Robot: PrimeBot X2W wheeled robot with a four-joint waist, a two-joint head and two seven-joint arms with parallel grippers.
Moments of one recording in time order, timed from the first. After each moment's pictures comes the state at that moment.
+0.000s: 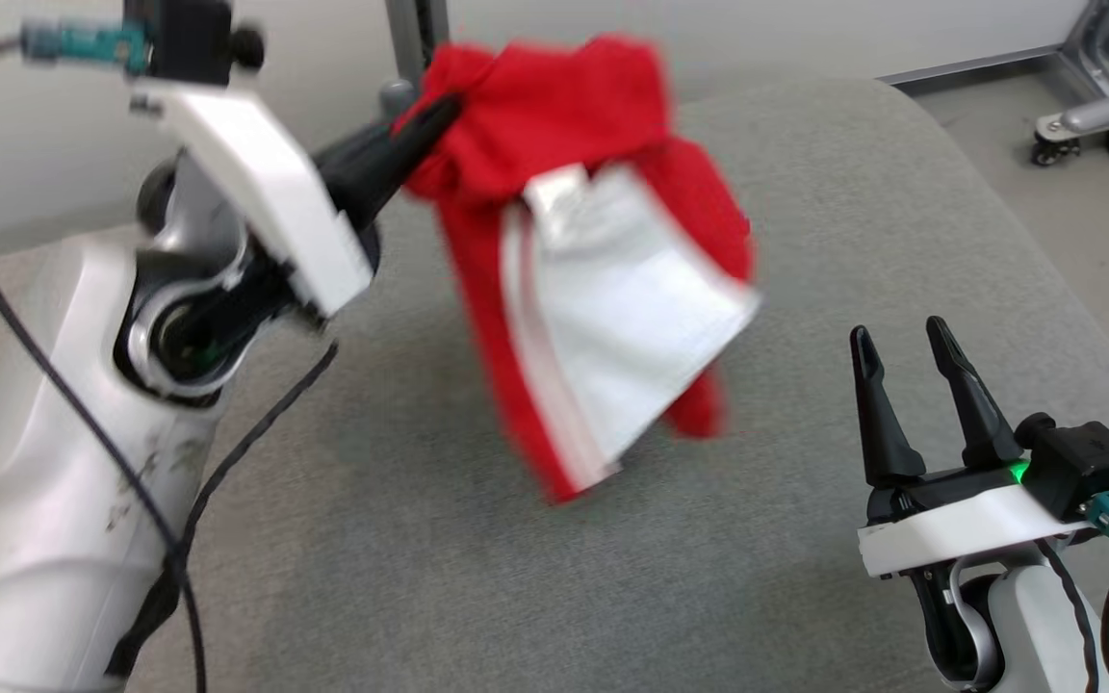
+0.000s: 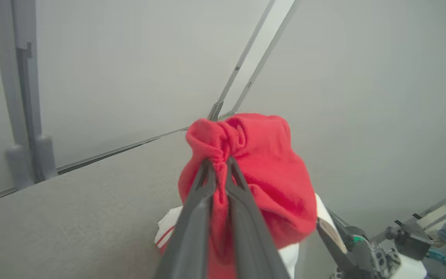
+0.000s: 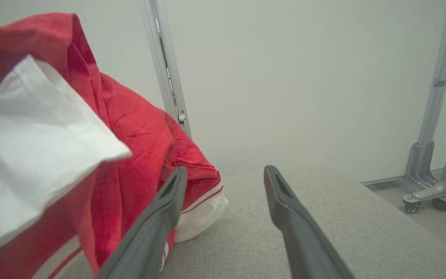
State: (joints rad) left arm -0.81 0.25 -0.37 0.22 -1.06 -0.11 0.58; right arm -0.24 -0.05 0.12 0.21 0.27 0.13 -0.26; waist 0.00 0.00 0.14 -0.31
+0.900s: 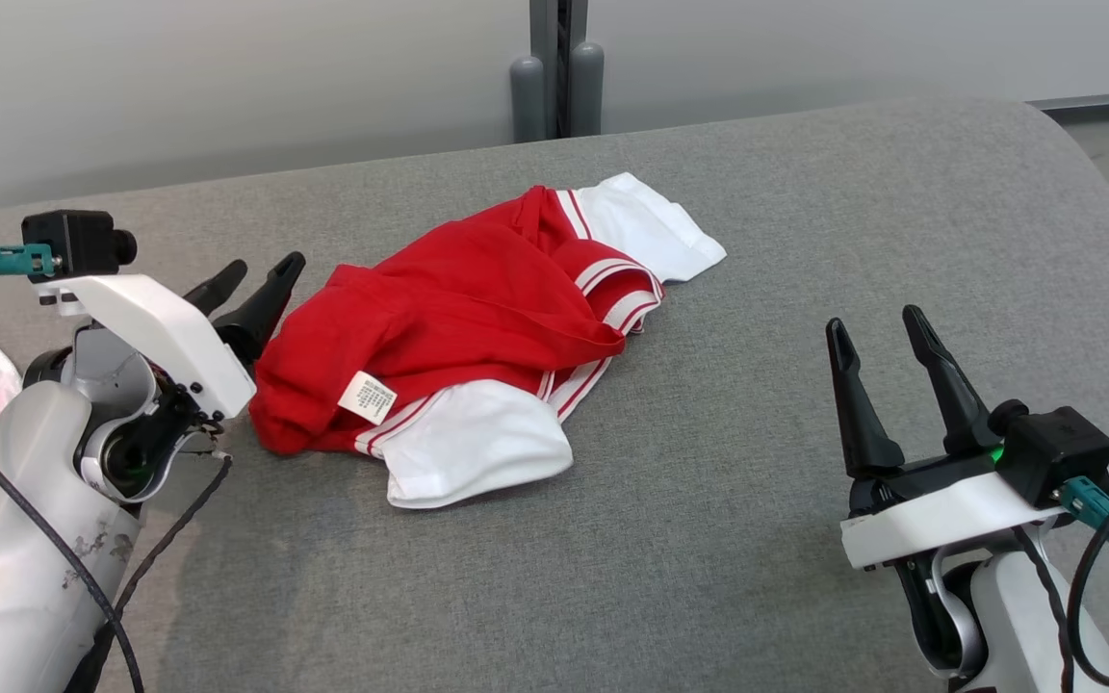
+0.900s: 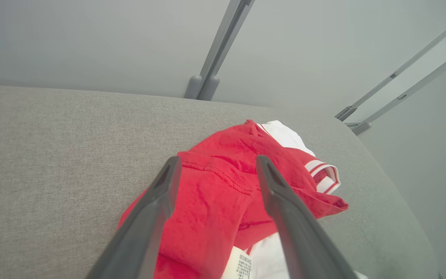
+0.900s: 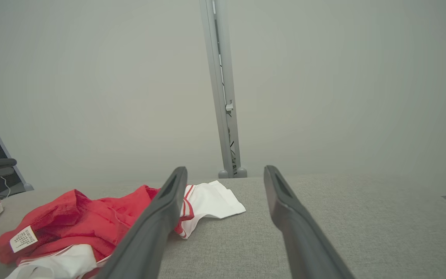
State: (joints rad) left arm -0.71 0.39 -0.51 0.64 -1.08 -0.13 0.24; right arm -0.27 -0.05 0.15 0.23 0.24 0.13 -0.26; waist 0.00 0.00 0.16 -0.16
